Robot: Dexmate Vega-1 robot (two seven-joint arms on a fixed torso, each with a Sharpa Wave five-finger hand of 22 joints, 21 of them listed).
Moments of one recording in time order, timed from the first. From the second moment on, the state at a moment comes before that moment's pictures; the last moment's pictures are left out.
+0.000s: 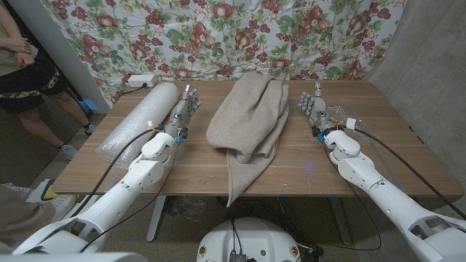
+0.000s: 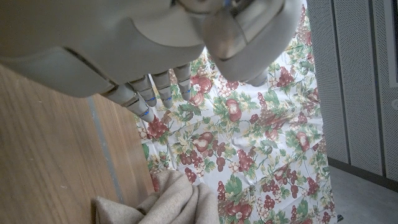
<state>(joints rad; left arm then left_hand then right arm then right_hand) 0.85 0.51 0.37 -1.31 -0.64 -0.29 -0.01 0.39 0.09 -0.24 0.05 0.30 0.15 -0.15 0.20 0.18 0.16 -0.07 0.20 0.18 0.05 -0.04 0.18 0.17 0.10 -0.04 0.19 0.18 -0.83 -0.51 -0.37 -1.29 0.65 0.29 0.04 0.11 0.08 -0.25 0.09 0.39 0.03 0.12 0.18 0.18 0.06 0.12 0.20 0.18 0.01 0.07 0.18 0.17 0.06 0.05 0.19 0.17</state>
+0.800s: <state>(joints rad) 0.89 0.53 0.36 -1.37 -0.63 -0.29 0.02 0.39 0.09 -0.24 0.05 0.30 0.14 -0.16 0.20 0.18 0.16 -0.07 0.20 0.18 0.05 -0.04 0.18 0.17 0.10 -0.04 0.19 0.17 -0.86 -0.53 -0.36 -1.33 0.66 0.30 0.06 0.14 0.08 -0.25 0.07 0.39 -0.03 0.12 0.18 0.18 0.00 0.16 0.20 0.18 -0.05 0.11 0.18 0.18 0.02 0.13 0.19 0.17</state>
